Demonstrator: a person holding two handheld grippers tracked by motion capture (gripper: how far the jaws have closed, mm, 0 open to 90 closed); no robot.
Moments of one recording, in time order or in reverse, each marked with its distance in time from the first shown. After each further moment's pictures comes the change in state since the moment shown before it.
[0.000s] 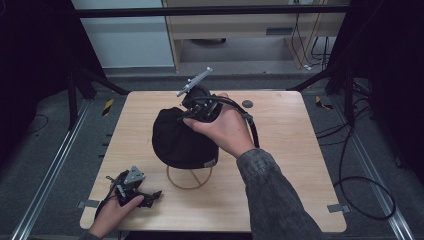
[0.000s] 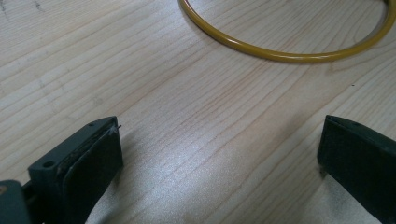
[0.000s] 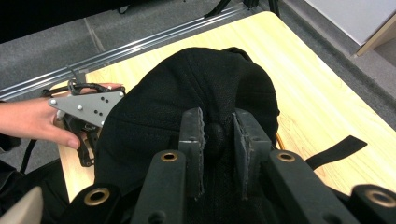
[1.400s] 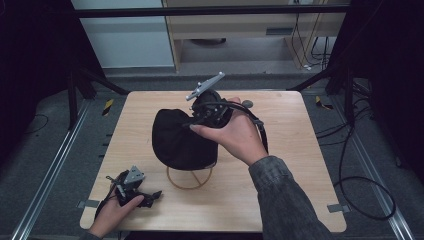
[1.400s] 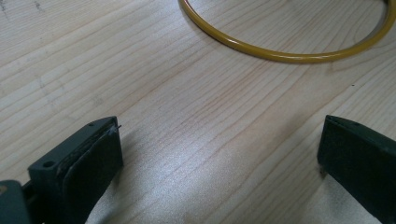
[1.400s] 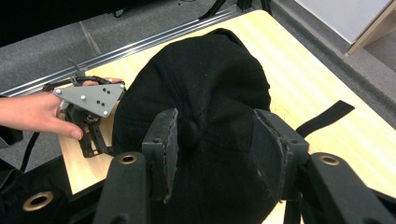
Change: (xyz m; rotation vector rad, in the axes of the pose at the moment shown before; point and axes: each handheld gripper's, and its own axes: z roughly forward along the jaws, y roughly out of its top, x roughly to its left) left arm 0.000 0.000 0.000 0.000 0.000 0.000; right arm 0.004 -0.017 -0.020 -0.019 -0.023 0.017
